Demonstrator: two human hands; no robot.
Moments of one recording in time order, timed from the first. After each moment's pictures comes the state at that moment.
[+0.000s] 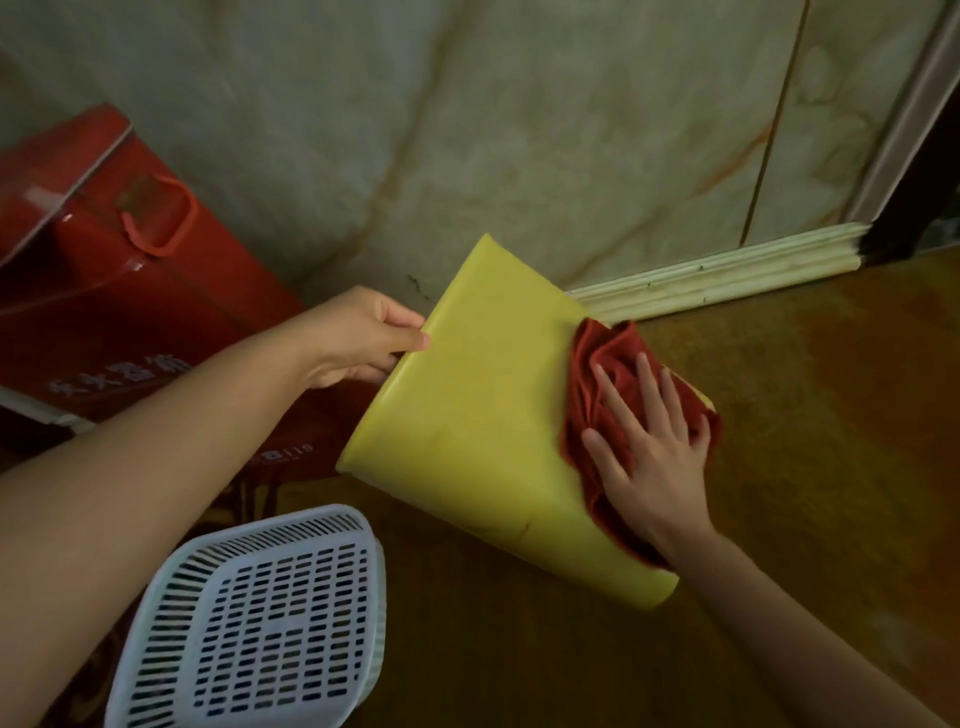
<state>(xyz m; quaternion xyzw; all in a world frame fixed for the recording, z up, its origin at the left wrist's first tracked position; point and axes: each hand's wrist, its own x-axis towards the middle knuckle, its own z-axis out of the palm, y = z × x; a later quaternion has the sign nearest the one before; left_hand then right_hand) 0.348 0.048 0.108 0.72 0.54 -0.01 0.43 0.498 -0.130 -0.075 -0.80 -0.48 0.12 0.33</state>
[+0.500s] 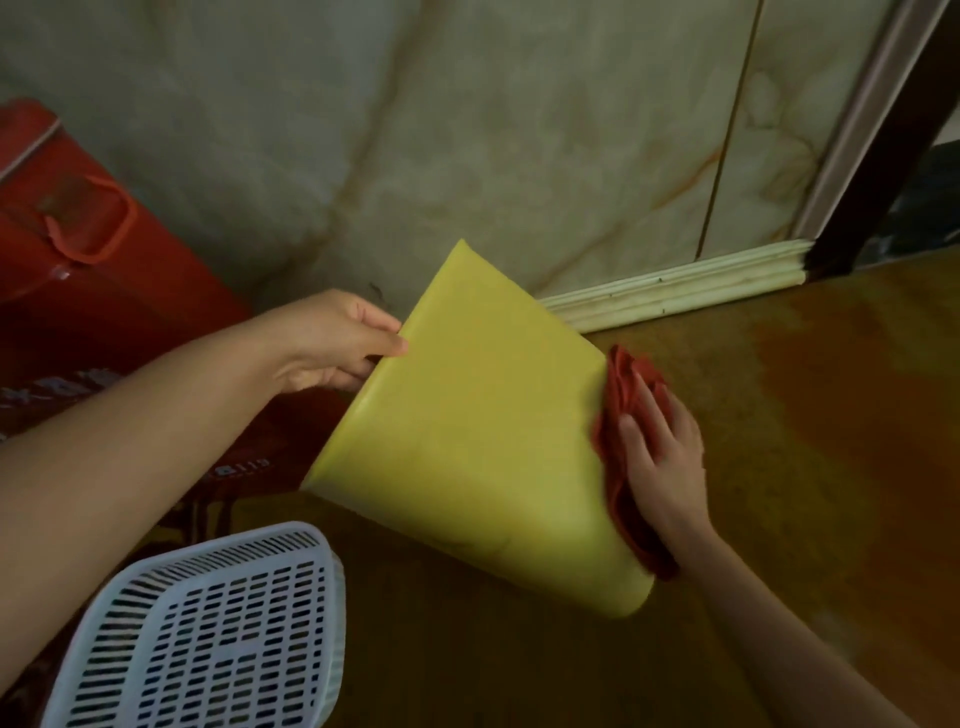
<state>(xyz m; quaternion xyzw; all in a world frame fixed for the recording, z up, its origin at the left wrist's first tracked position) 0.370 0.045 0.111 0.71 0.54 -0.02 0.46 0.538 -0.140 -0.092 -0.82 -0.31 0.21 0.43</state>
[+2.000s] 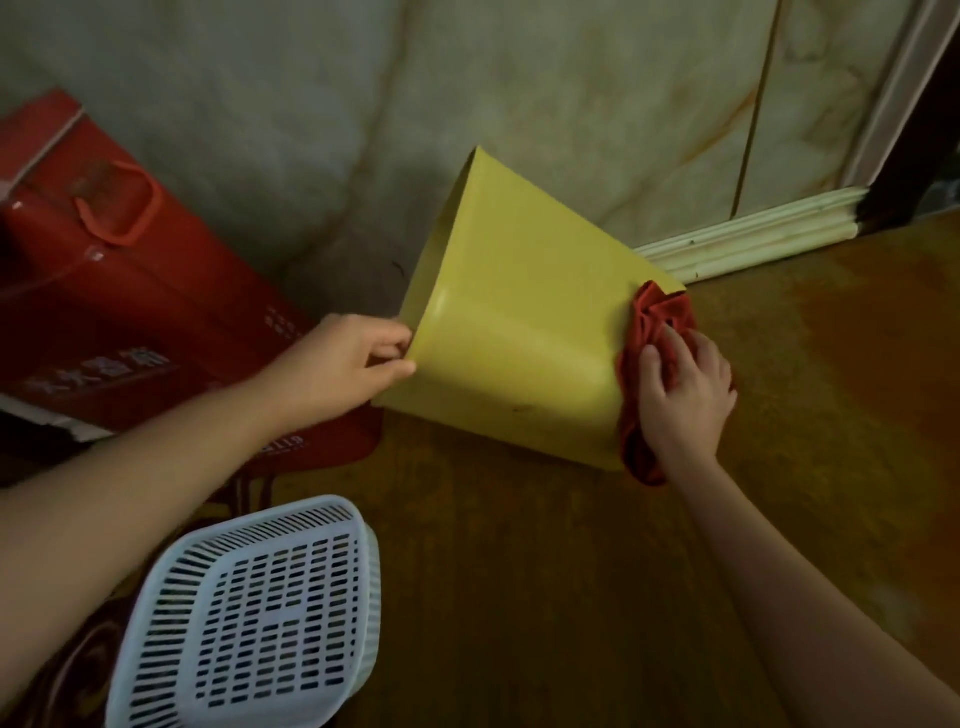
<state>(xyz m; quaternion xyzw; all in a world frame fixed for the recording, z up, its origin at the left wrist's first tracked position) 0.325 0.030 0.088 0.92 0.33 -0.02 0.20 0.544 -0.103 -0.098 -0.84 -0.25 0.10 0.47</state>
